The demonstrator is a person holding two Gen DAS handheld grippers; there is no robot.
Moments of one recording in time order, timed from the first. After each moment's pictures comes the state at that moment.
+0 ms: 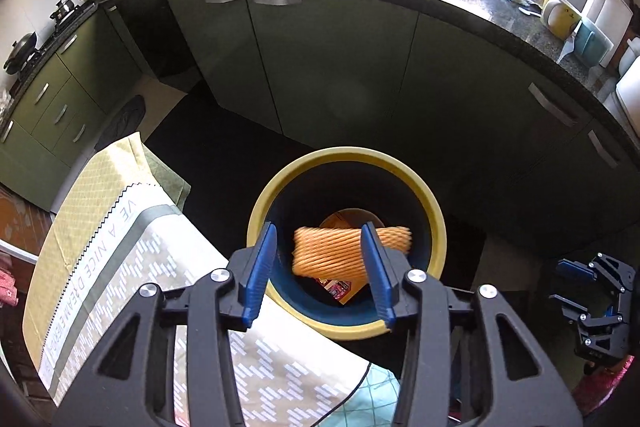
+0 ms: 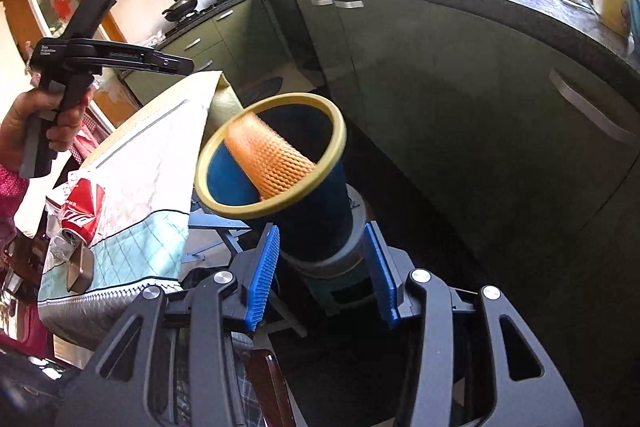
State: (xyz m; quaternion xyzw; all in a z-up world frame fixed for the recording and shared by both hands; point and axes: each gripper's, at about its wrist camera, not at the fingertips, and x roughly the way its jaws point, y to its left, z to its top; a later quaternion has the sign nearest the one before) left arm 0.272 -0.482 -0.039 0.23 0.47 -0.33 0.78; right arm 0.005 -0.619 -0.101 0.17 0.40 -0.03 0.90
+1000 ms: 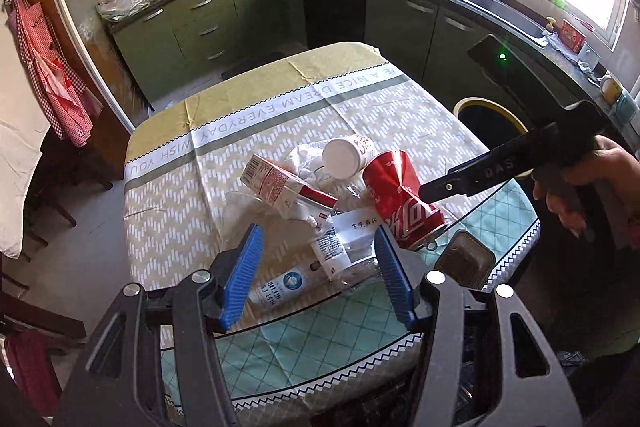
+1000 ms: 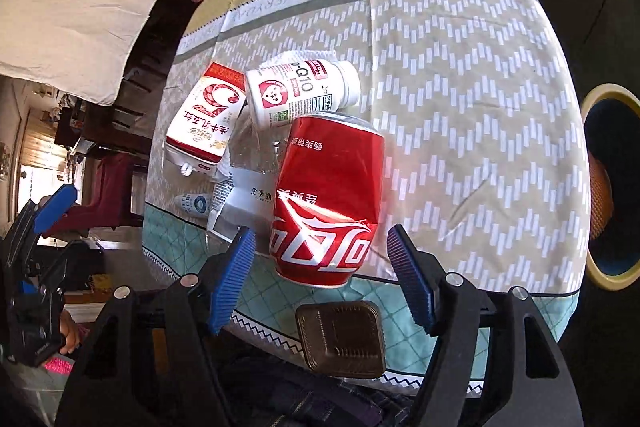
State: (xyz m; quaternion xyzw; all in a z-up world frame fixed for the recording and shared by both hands) left arm 0.141 -0.080 0.021 0.11 0.46 -0.14 0.87; right arm 0.251 -0.264 -0.077 0.11 0.66 0.21 0.71
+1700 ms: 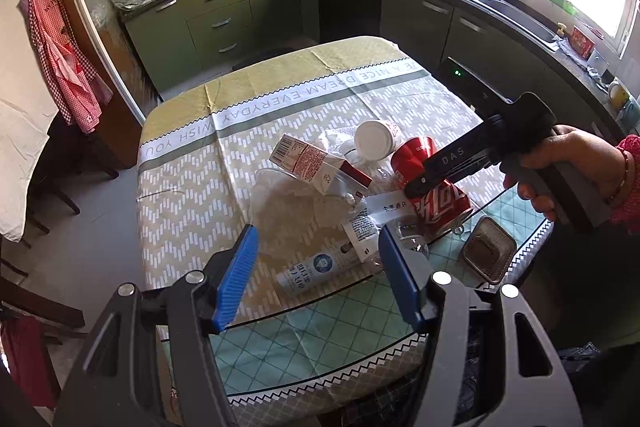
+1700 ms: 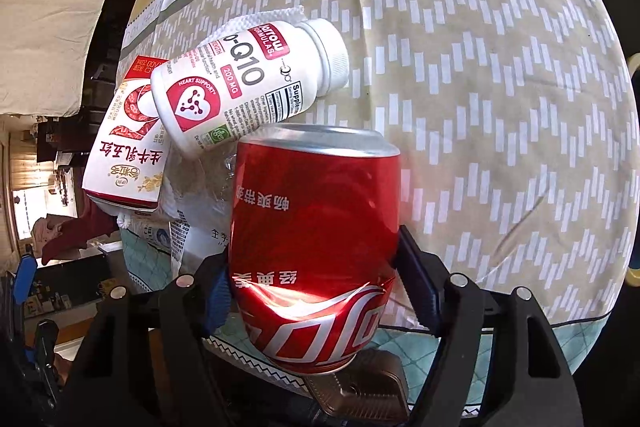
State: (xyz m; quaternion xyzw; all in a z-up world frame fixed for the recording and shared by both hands) left arm 0.138 -0.048 0.009 0.10 0.46 -0.13 0.87; right arm 0.293 -0.229 -0.146 0.13 0.71 0.18 0.67
